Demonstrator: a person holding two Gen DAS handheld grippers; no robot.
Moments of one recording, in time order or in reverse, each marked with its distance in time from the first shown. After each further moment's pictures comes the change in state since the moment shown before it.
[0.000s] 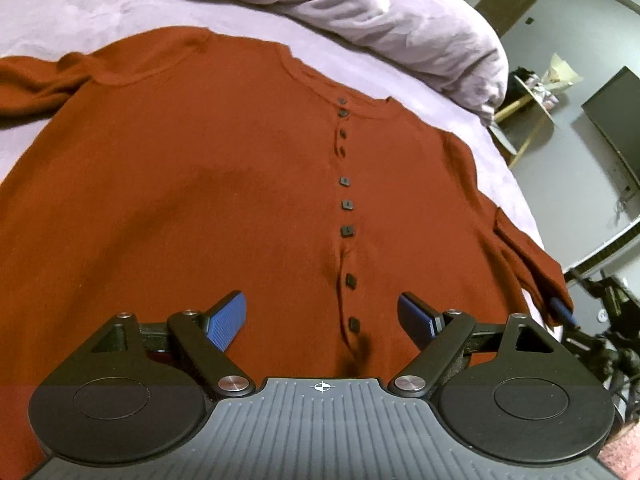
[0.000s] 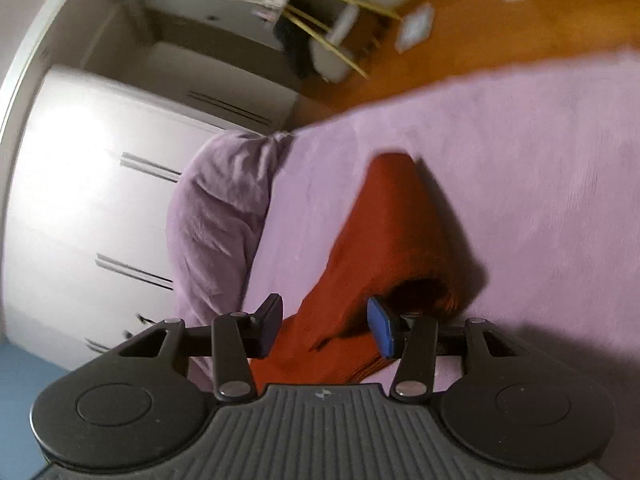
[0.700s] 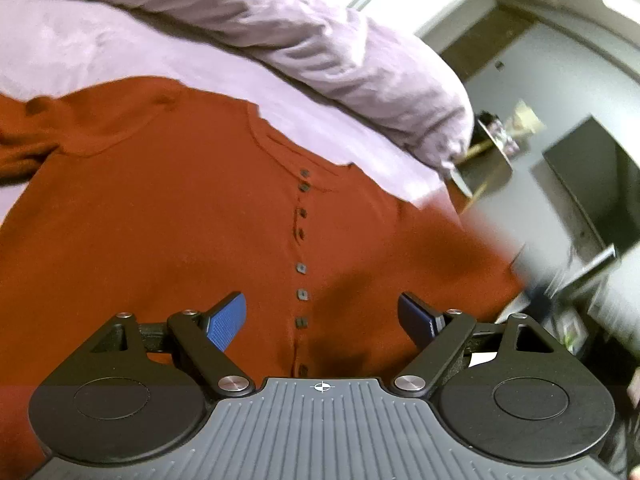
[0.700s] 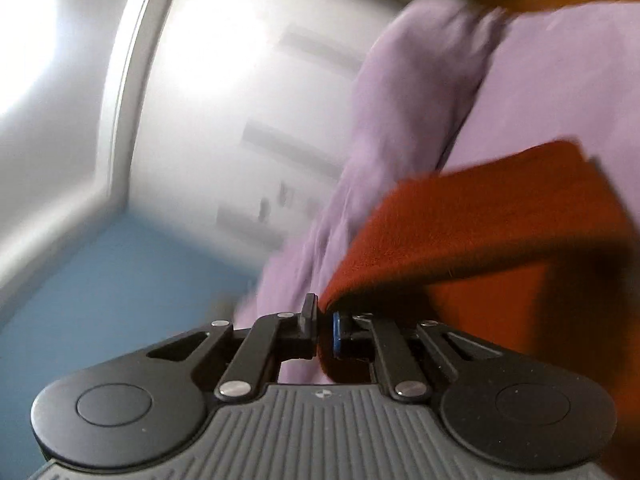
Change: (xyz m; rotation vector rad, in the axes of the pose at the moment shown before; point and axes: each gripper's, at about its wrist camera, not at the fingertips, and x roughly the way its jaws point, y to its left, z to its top) left arm -0.014 0.014 0.055 -0.076 -0.089 -0.174; right arm 0.080 0.140 -0.146 -0.412 0.386 0.387
